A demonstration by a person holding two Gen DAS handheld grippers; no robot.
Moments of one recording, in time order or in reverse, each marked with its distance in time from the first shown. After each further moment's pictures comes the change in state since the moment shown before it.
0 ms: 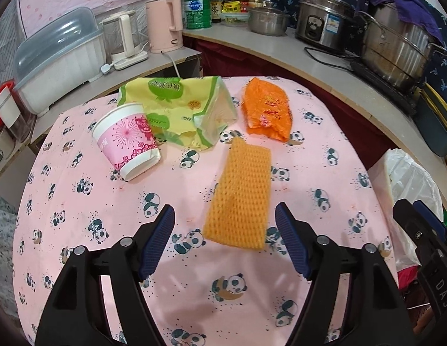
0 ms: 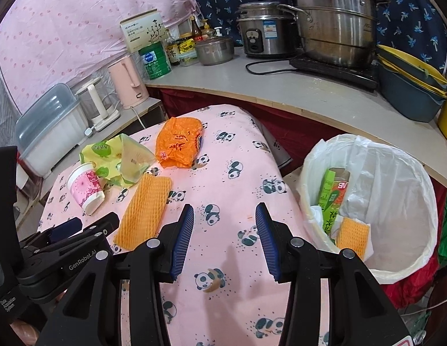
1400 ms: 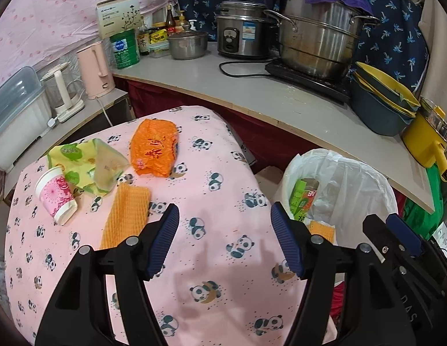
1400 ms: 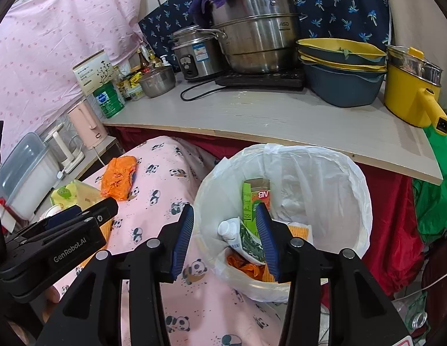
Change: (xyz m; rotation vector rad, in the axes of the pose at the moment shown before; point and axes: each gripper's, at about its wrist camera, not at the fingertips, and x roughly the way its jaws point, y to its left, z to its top) left arm -0.044 -0.147 0.012 0.193 -0.101 -0.147; right arm -0.053 -0.117 0.000 0.180 -0.099 -0.104
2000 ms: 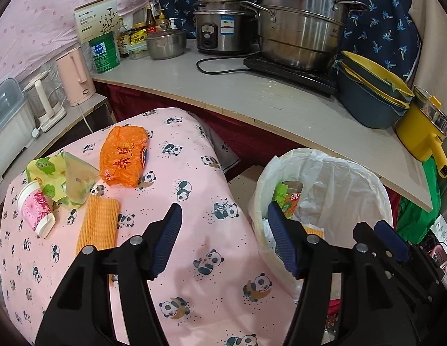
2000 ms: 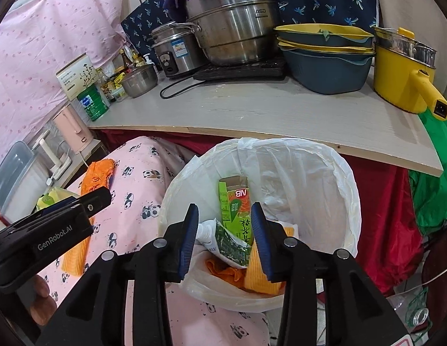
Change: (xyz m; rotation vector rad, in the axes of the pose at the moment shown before) left arm 0.026 -0.039 0.014 0.053 0.019 -0.043; right arm 0.024 -0.039 0.004 0.054 0.023 -0.032
